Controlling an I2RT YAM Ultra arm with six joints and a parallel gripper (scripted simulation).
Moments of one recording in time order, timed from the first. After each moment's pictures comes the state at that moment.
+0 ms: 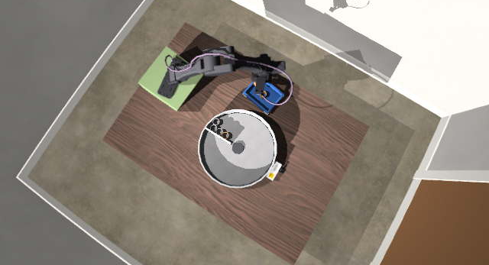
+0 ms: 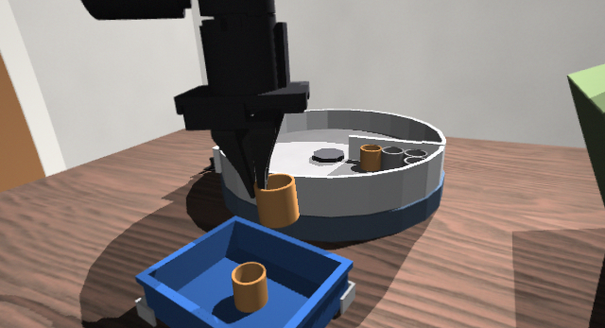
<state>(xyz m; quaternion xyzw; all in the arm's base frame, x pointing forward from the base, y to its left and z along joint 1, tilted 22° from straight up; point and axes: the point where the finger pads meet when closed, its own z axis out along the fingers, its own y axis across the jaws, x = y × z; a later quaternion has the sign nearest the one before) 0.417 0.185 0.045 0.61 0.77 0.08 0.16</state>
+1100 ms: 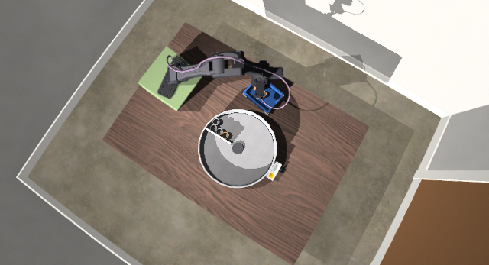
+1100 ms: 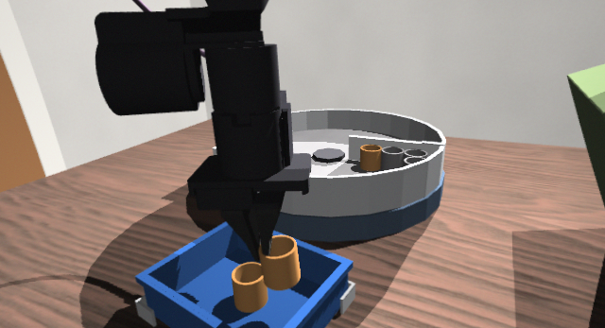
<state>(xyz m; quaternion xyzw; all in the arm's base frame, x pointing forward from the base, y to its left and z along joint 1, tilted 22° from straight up) 0.444 0.181 -0.019 0.61 0.77 0.08 0.17</state>
